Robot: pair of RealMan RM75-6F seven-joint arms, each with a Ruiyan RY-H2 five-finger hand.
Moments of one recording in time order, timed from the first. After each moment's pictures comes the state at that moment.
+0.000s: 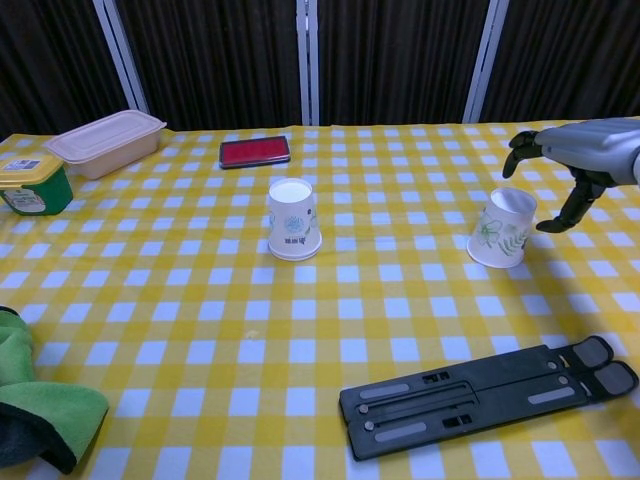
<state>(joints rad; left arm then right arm) -0.36 -1.15 0.02 -1.65 1.37 1.47 0.08 0.68 -1.44 0.27 -1.55 -0.78 0.98 -0.75</state>
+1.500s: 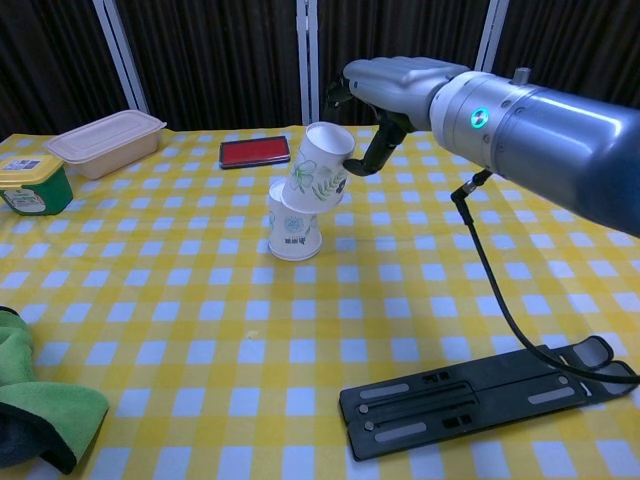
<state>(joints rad) -0.31 -1.13 -0.09 -1.61 1.37 1.37 -0.02 0.97 -1.66 0.35 -1.58 -0.82 1.10 -0.73</state>
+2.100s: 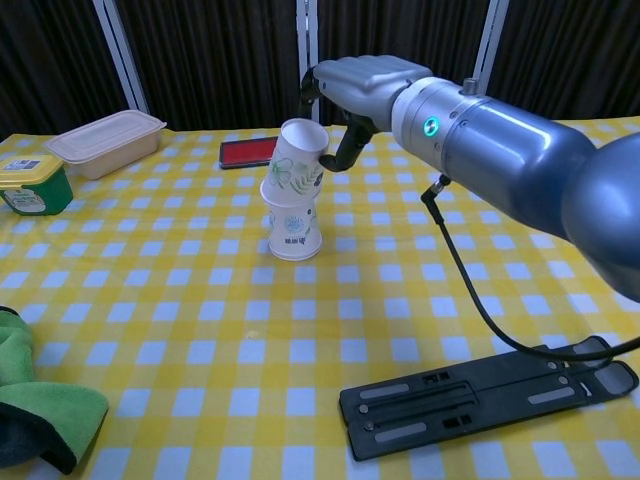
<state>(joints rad) -0.30 -1.12 -0.11 -1.60 1.36 1.34 -0.05 1.04 -1.76 0.35 -1.42 -0.86 1.10 -0.71</state>
